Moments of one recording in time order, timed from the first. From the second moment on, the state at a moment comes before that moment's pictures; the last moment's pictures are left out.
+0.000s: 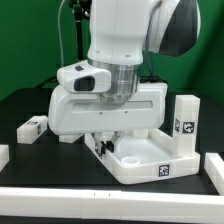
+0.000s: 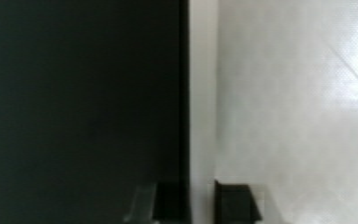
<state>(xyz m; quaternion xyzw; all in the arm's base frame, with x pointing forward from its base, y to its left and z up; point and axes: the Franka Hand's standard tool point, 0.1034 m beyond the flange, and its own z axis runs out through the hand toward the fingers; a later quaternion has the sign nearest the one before) 0.531 -0.045 0.022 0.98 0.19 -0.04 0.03</state>
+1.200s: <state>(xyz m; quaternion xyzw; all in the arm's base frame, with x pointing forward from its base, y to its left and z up) 0.548 -0.027 0.023 0.83 0.55 -0.07 0.05</state>
